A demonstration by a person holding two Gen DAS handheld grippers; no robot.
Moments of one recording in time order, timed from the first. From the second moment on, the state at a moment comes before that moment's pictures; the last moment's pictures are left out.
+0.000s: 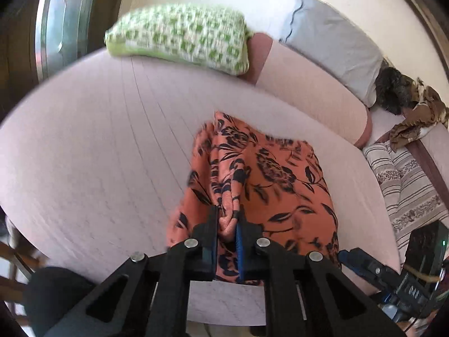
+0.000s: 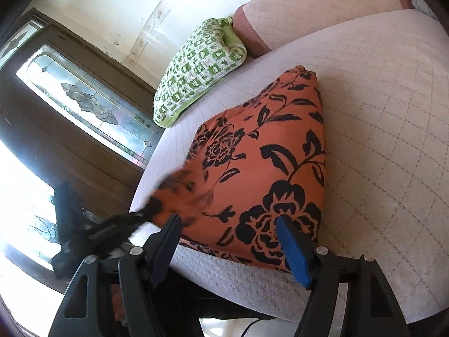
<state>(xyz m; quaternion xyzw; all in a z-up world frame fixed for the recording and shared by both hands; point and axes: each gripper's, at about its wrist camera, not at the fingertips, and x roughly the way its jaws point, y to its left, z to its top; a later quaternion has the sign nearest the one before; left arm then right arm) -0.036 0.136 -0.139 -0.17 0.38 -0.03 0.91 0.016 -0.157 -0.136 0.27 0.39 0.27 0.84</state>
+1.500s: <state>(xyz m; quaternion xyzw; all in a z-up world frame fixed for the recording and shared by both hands) -0.038 0.166 -0.144 -0.20 0.39 0.00 0.90 0.080 -0.136 -0.152 0.23 0.44 0.27 0.82</state>
